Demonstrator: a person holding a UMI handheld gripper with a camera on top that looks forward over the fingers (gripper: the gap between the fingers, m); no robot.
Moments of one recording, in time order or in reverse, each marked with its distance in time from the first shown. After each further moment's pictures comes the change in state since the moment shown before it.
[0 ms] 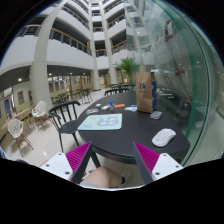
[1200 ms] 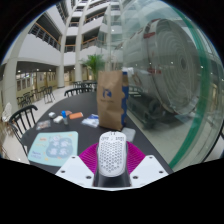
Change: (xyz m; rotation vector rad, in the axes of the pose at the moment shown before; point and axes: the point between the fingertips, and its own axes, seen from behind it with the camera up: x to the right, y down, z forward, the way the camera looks) arm 0.158 -0.097 0.167 -0.039 0.408 0.026
